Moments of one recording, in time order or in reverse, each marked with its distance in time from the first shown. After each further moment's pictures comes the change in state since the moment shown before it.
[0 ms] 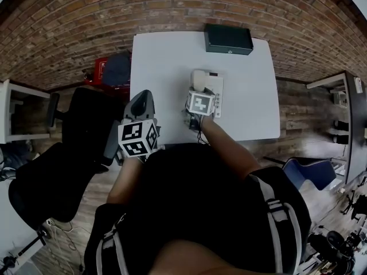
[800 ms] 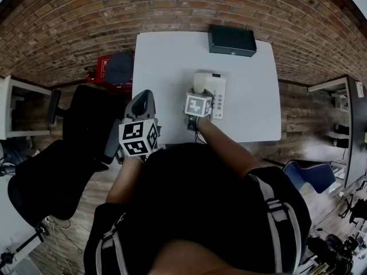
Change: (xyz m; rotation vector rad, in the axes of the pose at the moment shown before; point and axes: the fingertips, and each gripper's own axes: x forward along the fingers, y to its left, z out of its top) left arm 0.000 0.008 -0.002 0.005 0.009 0.012; right arm 0.006 0.010 -0.008 -0.051 0.013 -0.072
